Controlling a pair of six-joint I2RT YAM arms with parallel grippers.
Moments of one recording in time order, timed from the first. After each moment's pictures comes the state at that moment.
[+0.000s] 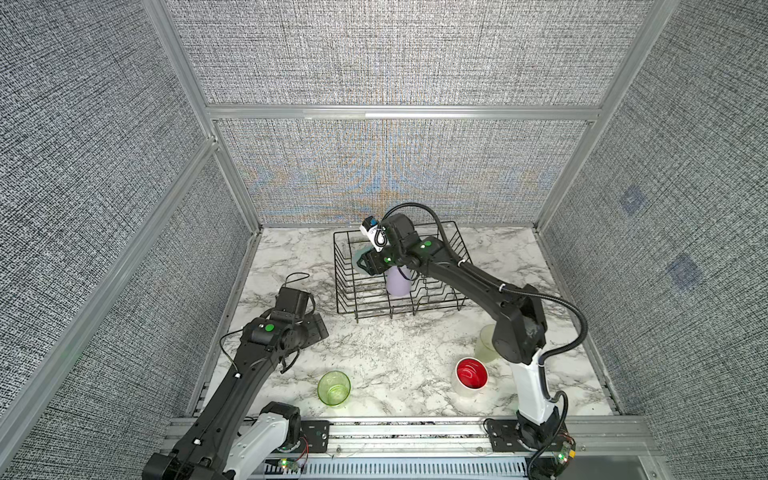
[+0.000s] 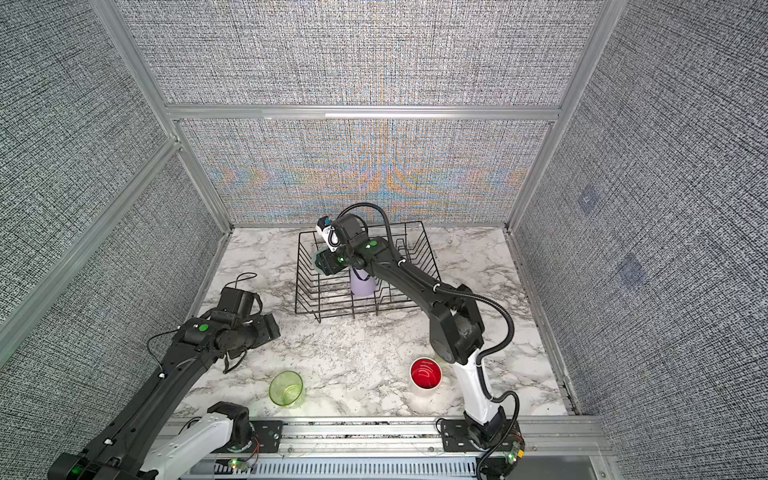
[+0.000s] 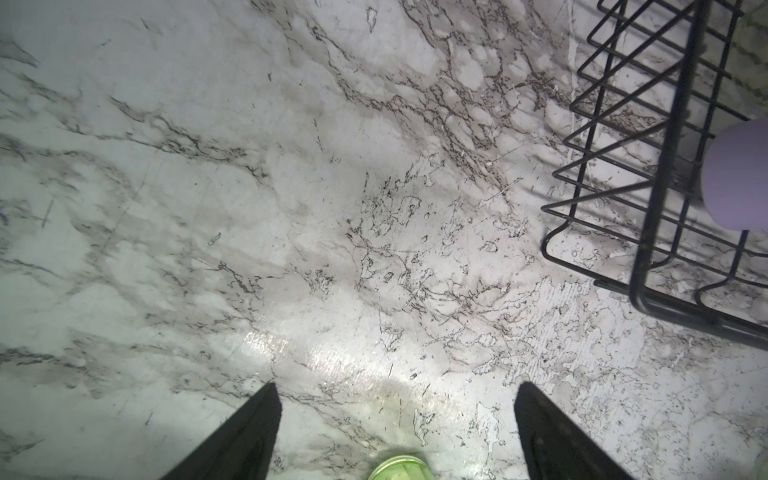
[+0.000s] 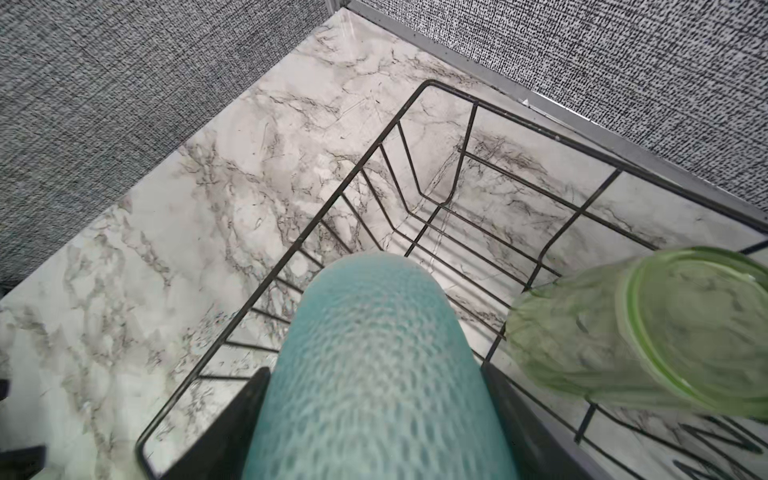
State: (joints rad) left arm -0.27 0.95 0.80 -0.97 -0.06 -0.65; right arm 0.73 2.16 2.03 -0.57 -0.13 0.05
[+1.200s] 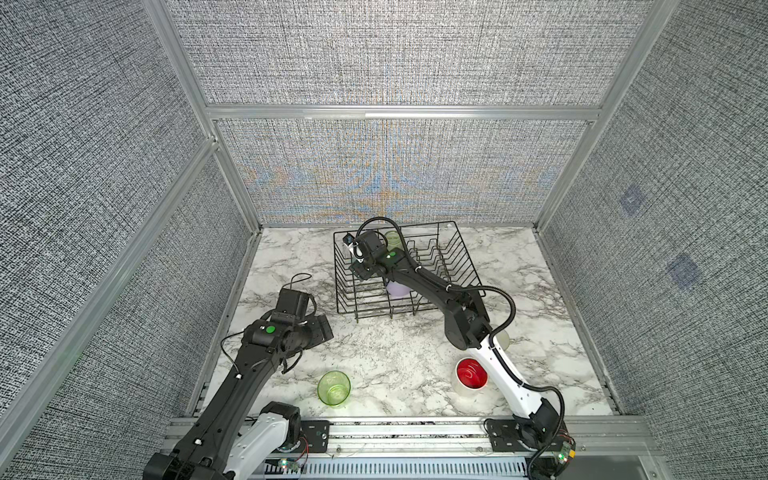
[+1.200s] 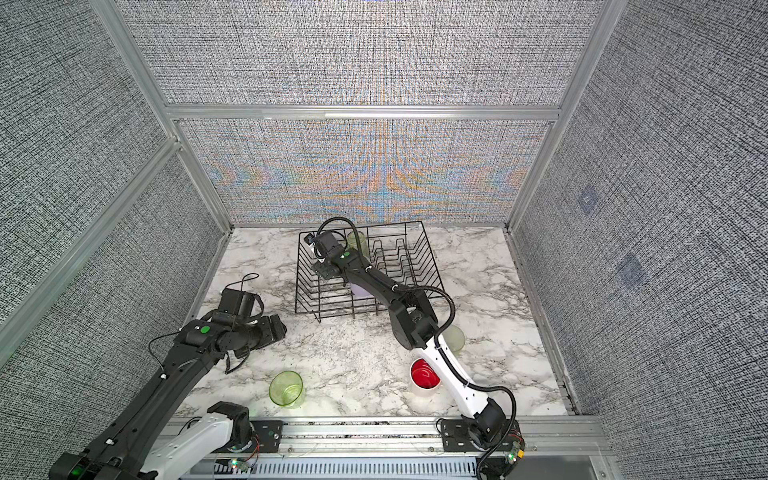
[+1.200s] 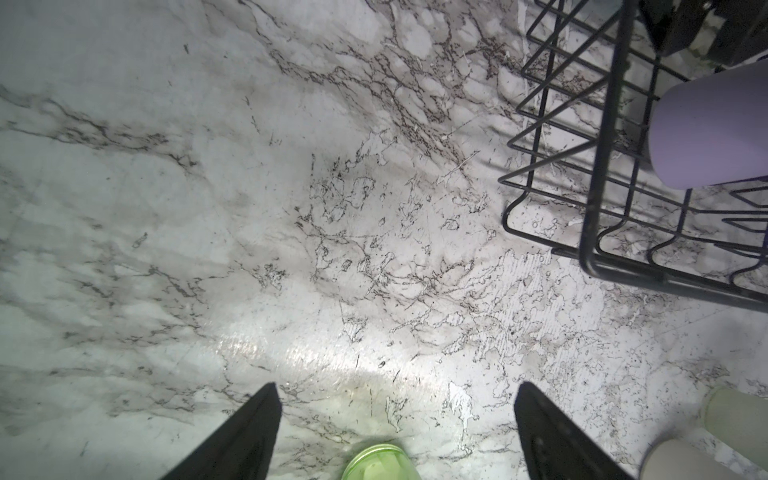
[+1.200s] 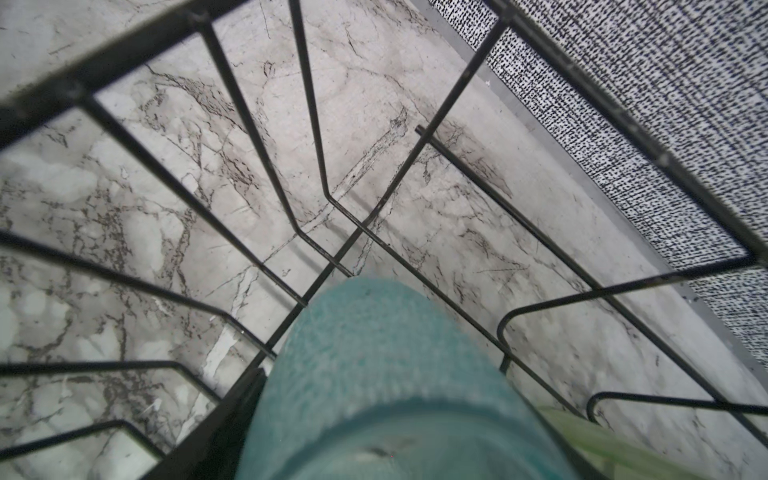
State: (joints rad) left arm -0.27 0.95 0.77 -0.92 0.06 -0.61; right arm 0.76 2.62 2.45 -0.60 0.19 -0.21
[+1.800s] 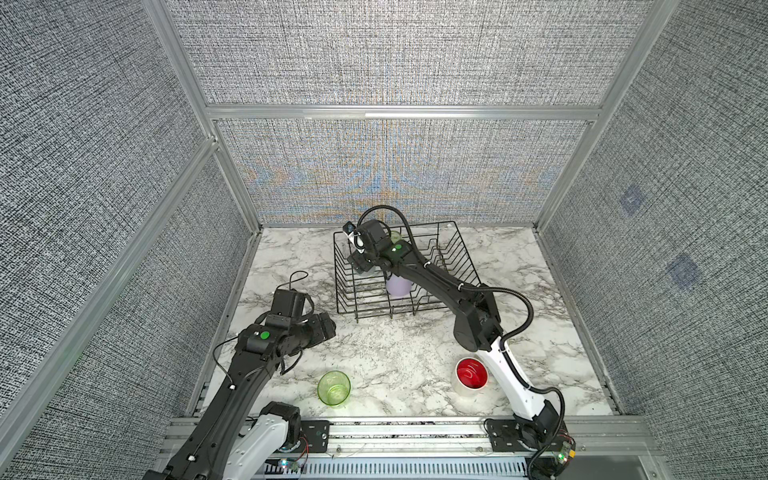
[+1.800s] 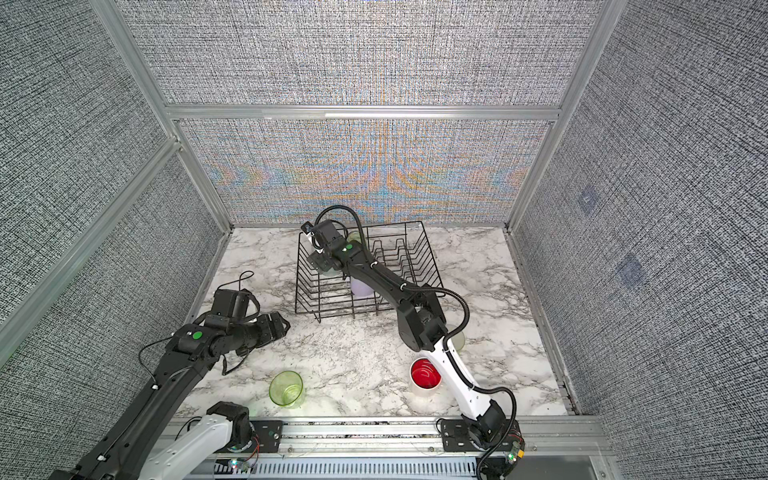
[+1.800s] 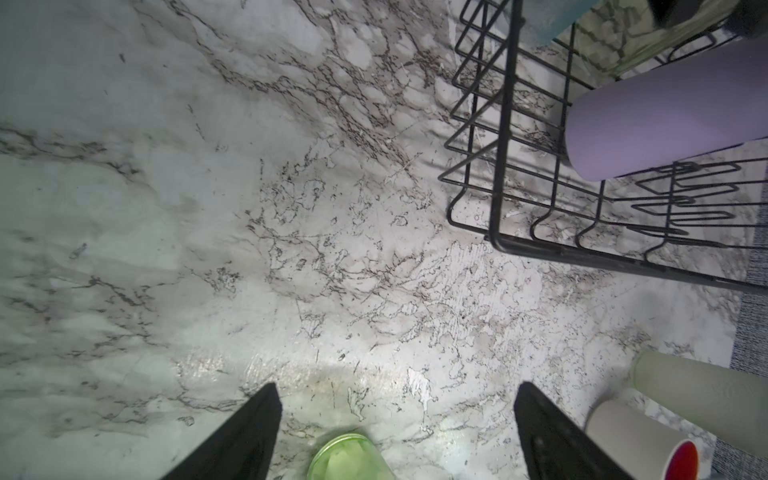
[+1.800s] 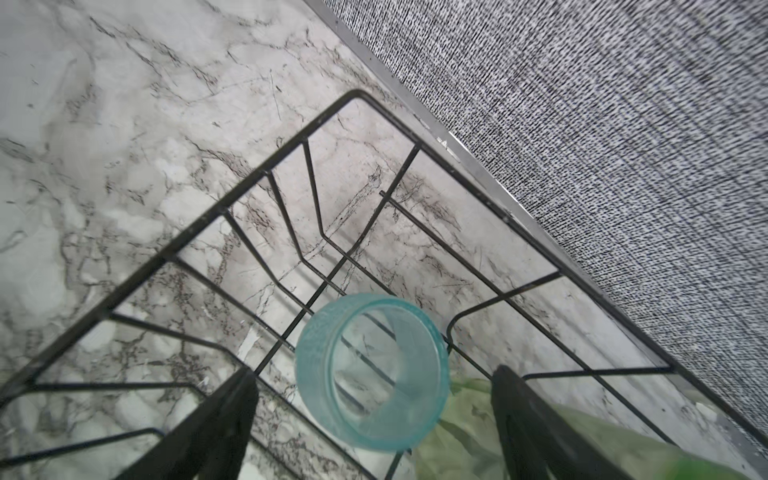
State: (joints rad) left arm -0.27 0.88 0.79 -0.92 0.17 -0.61; right arm 0.77 2.45 2.39 -0.60 0.19 -0.19
